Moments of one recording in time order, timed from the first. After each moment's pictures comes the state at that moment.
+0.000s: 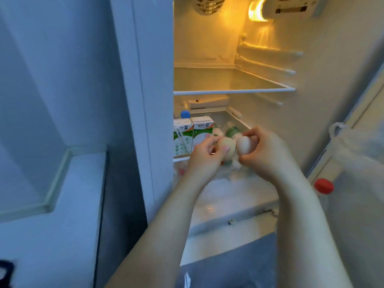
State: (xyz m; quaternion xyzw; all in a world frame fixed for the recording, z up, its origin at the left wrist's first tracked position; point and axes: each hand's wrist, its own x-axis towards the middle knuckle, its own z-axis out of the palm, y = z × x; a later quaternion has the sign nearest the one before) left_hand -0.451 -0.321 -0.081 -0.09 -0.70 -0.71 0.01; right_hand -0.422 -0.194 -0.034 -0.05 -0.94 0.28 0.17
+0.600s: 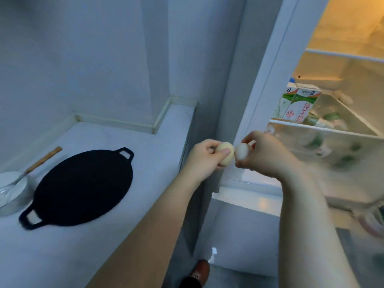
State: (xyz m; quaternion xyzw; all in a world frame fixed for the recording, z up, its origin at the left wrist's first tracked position) left_hand -0.288 -0.461 -0.152 0.14 -0.69 -0.70 0.08; right_hand -0.339 -0.327 -0.101 0.18 -0.94 0.26 -0.07
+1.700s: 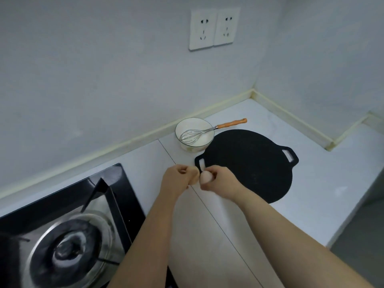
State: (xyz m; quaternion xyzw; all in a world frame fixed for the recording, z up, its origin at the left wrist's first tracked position) left_hand 0.014 -0.750 -0.301 0.60 -0.54 -0.53 0.25; right_hand -0.128 -0.709 -0.294 0.52 -0.73 0.21 -0.39
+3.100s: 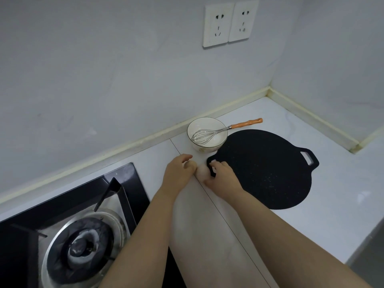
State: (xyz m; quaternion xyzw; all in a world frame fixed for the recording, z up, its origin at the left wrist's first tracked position) left_hand 0.036 -0.785 -0.319 0.58 -0.64 -0.43 0.27; right_hand -0.104 -0.741 -0.324 0.57 -0.75 0.18 -0.26
